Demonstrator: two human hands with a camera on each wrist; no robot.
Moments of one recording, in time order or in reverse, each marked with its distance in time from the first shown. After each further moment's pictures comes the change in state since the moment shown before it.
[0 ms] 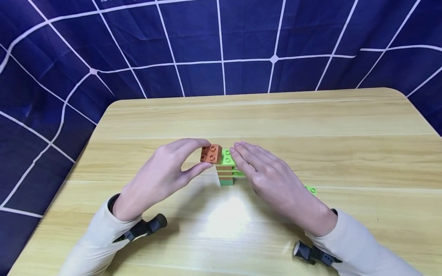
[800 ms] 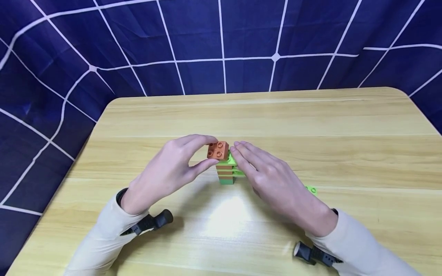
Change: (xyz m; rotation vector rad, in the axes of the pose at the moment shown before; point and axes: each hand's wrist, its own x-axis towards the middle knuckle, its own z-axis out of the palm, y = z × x) left_hand 0.012 -0.001 0.008 -0.024 -0.010 0.010; right_hand -0.001 0.003 0.000 0.057 -0.025 0.031
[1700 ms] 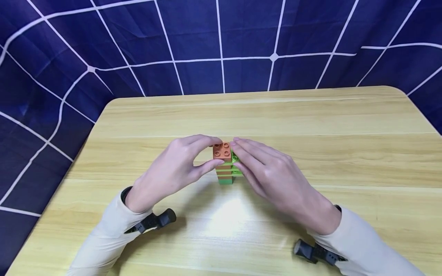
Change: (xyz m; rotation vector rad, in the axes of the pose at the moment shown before) left_hand 0.006 0.002 0.006 -0.020 -0.054 -0.021; right_hand 0.009 0.000 -0.013 0.062 0.090 0.041
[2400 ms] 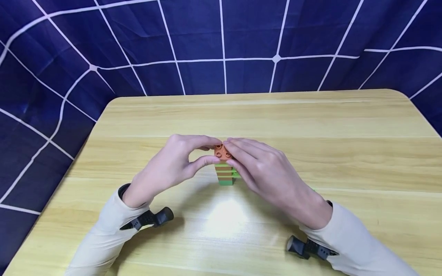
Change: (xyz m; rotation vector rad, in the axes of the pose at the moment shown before) left_hand 0.004 -0.011 -0.006 -0.245 -0.067 -0.012; right_hand 0.013 0.002 0.011 0.080 0.055 -0.026
